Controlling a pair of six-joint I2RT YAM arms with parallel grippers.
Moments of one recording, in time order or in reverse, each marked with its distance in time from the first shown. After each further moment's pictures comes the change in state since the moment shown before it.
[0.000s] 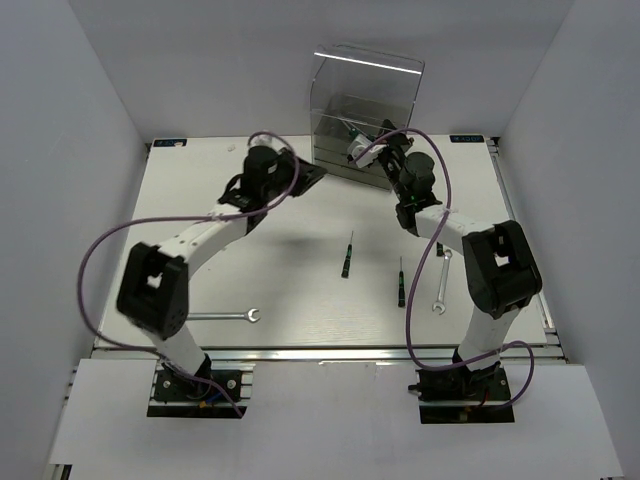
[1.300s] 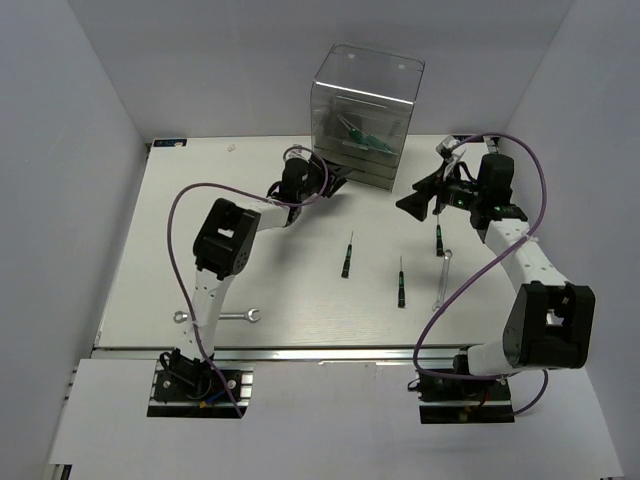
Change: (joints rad) left arm 0.026 0.613 0.257 0.429 0.090 -0.155; right arm -0.390 -0.396 -0.126 -0.926 -0.927 1.013
